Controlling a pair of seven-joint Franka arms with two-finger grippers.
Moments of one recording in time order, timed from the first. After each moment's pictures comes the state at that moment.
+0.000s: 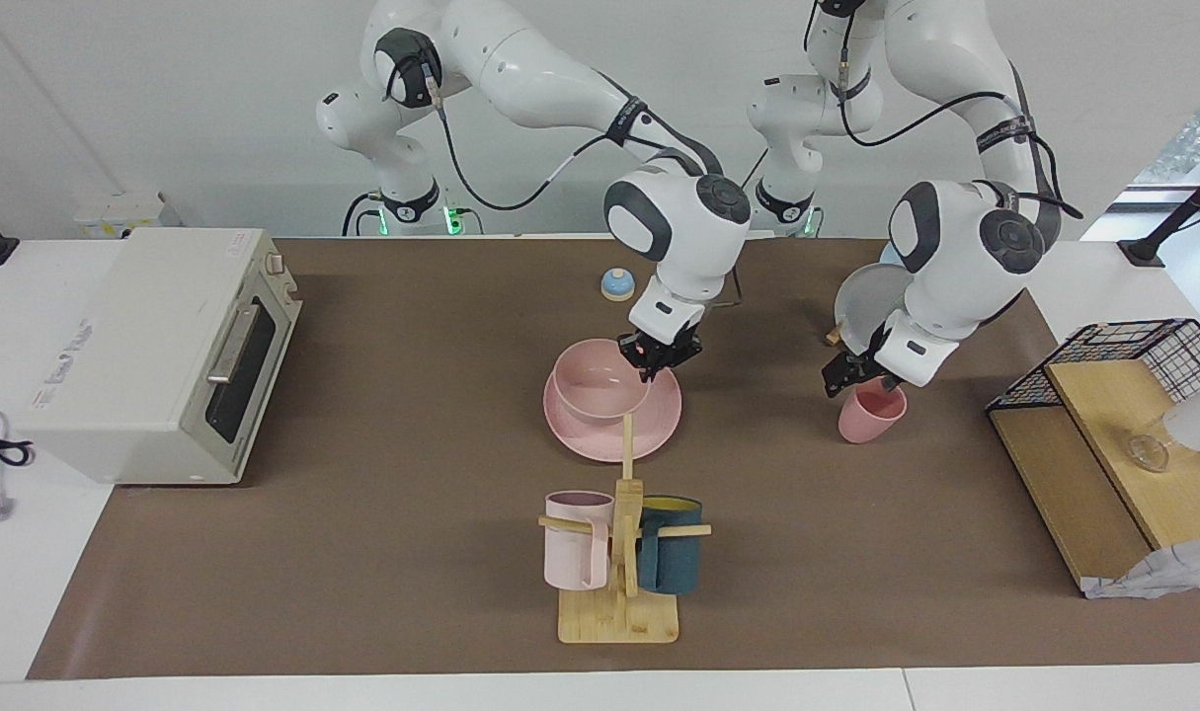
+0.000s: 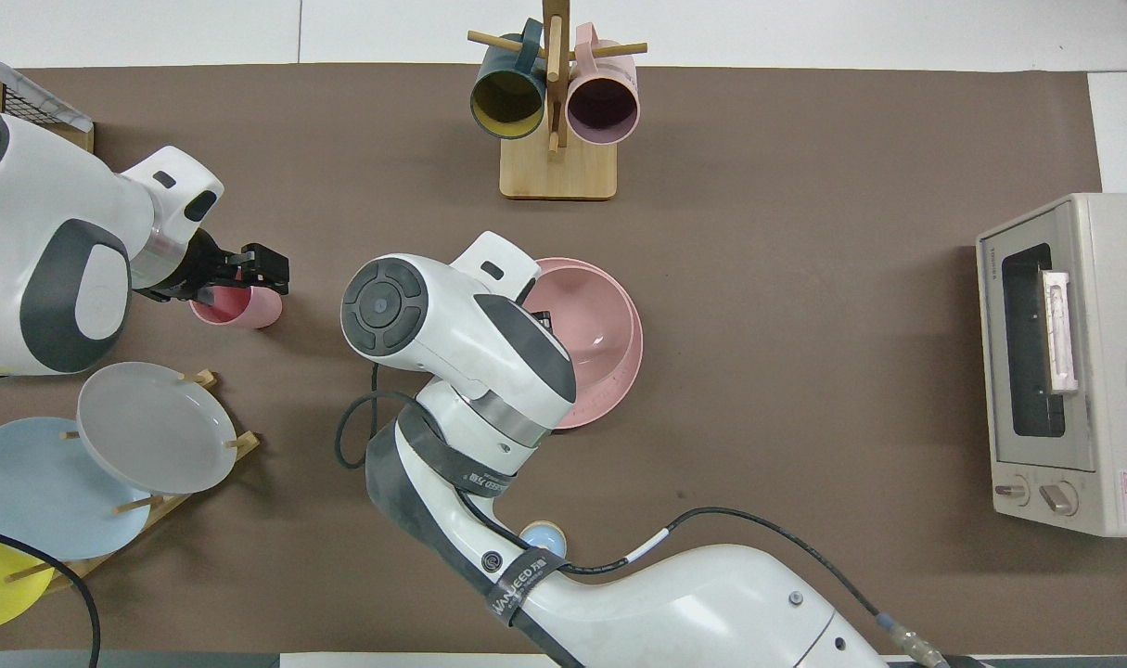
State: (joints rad) left arm -0.10 0.19 -0.04 -1.87 -0.09 1.99 -0.14; right arm 0.76 0.66 -0.01 -1.25 -0.17 1.84 0.68
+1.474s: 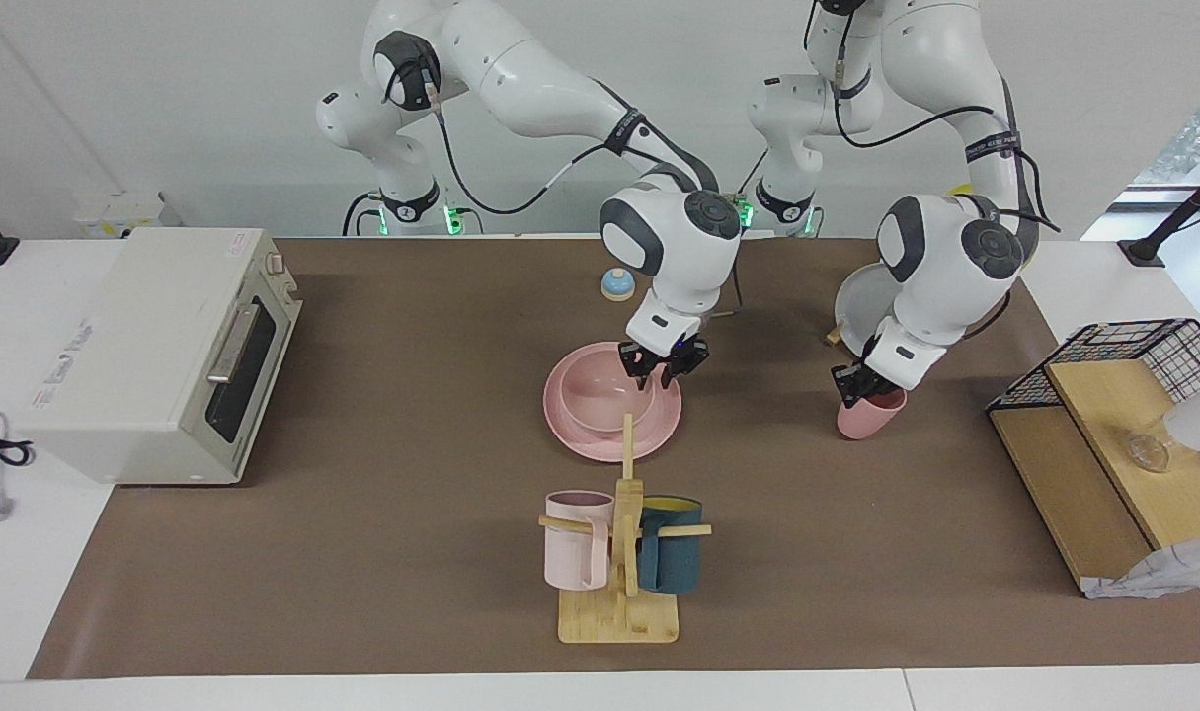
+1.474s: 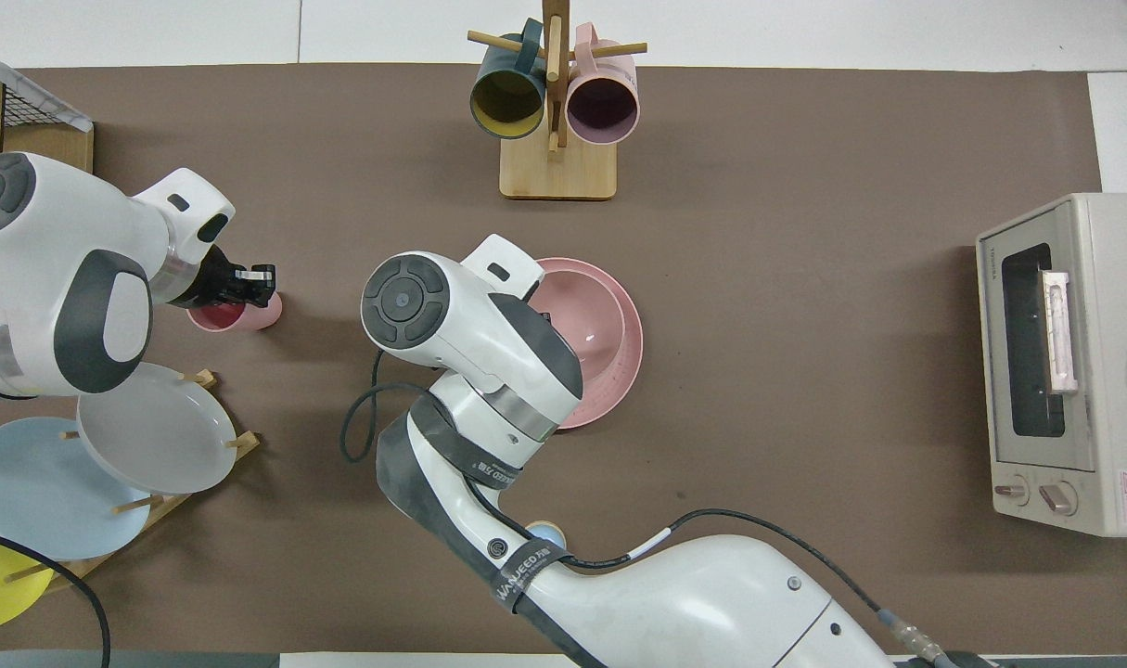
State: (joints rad) left arm -0.10 0.18 -0.03 -1.95 -0.09 2.12 -0.09; right arm 0.75 0.66 -0.01 -1.29 -0.11 1.89 0.68
